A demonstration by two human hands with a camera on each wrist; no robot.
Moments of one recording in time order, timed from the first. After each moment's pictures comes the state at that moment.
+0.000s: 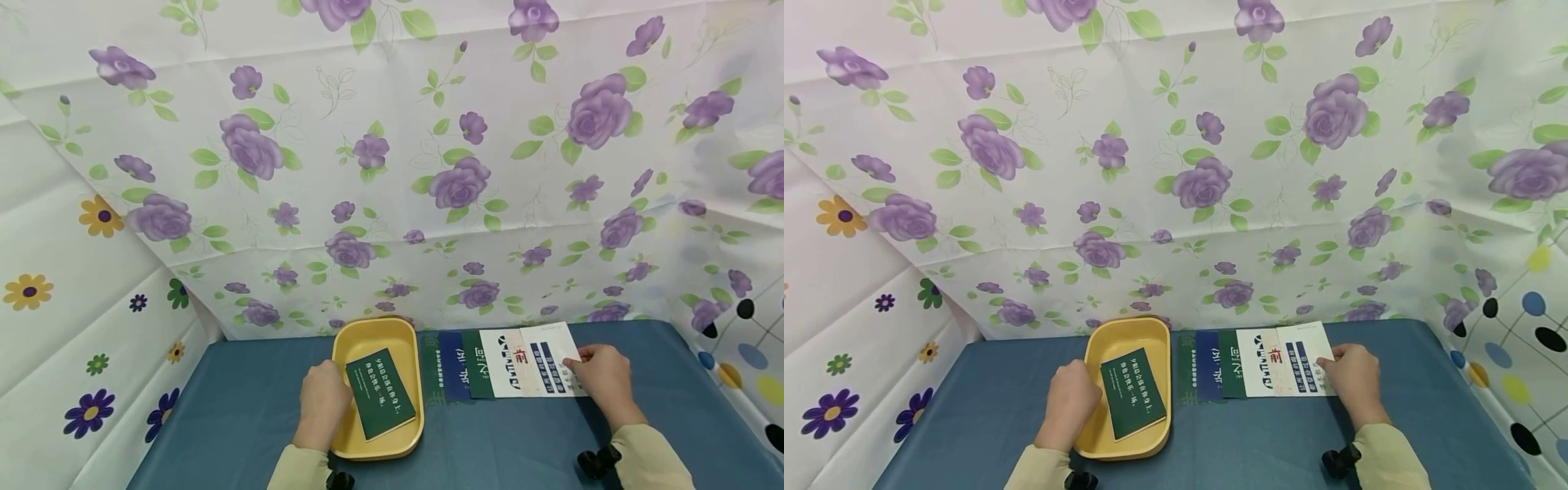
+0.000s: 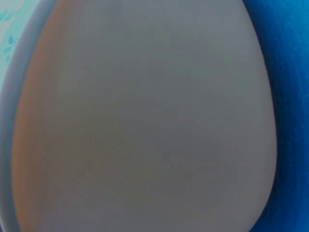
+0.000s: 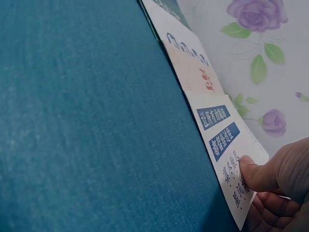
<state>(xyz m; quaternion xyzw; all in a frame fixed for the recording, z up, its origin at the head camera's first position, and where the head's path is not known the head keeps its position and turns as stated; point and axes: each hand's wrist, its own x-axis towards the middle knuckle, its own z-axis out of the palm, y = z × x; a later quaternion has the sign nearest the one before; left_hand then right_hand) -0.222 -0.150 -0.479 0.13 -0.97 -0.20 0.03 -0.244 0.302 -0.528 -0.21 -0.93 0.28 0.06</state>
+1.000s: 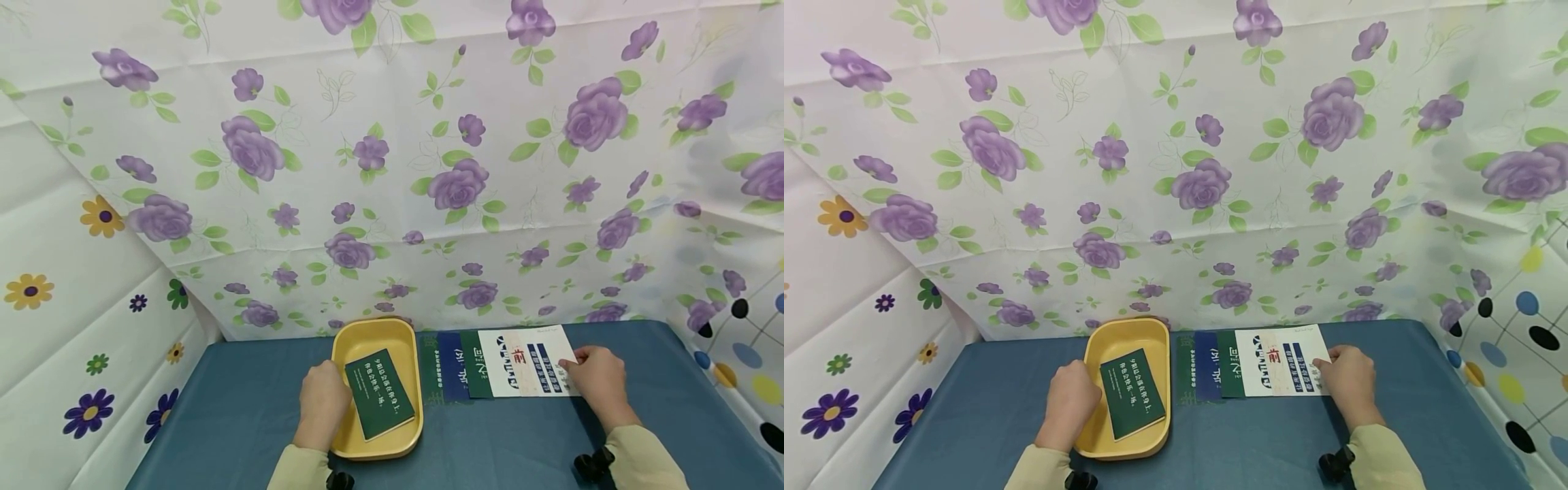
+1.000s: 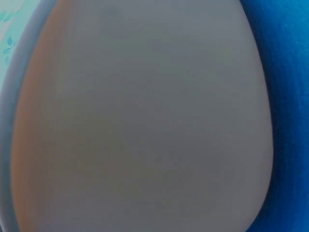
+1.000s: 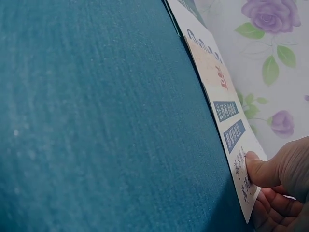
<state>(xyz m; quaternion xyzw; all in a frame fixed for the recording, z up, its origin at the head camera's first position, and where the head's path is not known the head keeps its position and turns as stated) -0.222 -0.149 -0.480 0.13 -0.97 -0.19 0.04 -0.245 0.299 -0.536 -0.22 -0.93 0.27 0.08</state>
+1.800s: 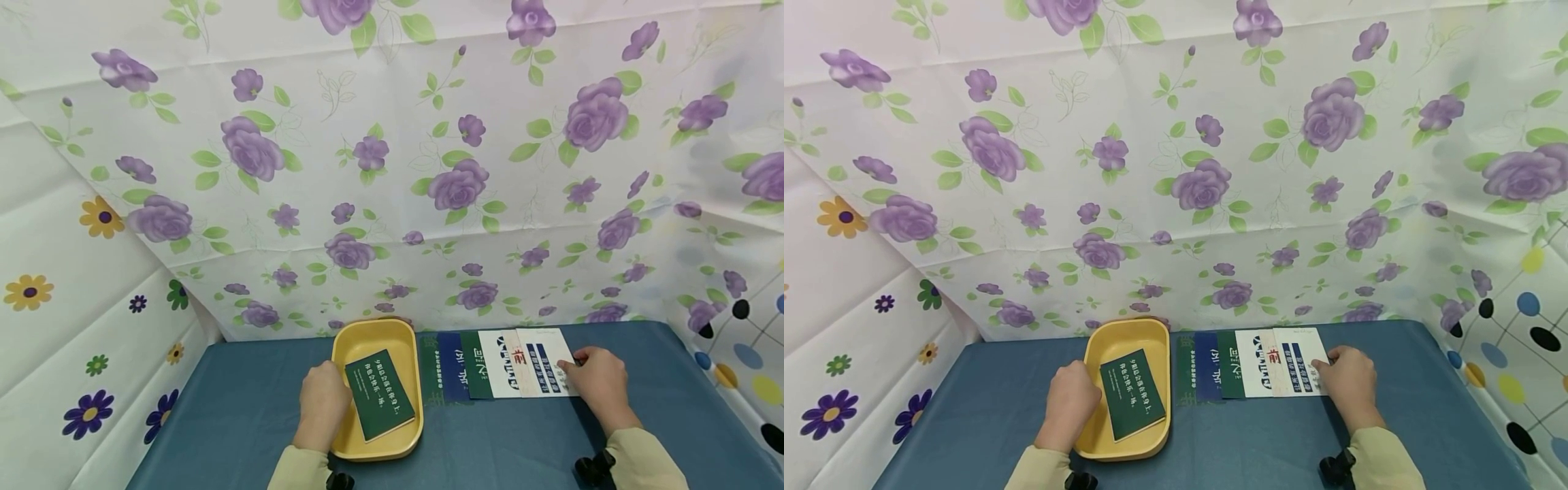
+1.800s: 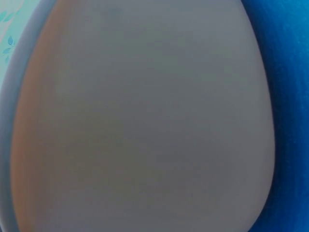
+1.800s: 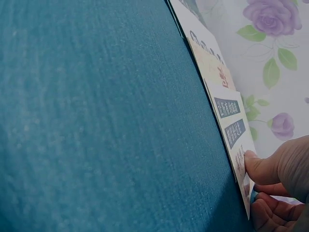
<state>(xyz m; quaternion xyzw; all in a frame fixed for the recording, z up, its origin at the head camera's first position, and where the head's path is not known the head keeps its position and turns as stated) -0.222 -0.149 -0.480 0.13 -0.97 -0.19 0.04 -0.241 0.297 -0.534 -0.20 -0.94 0.26 0.08</state>
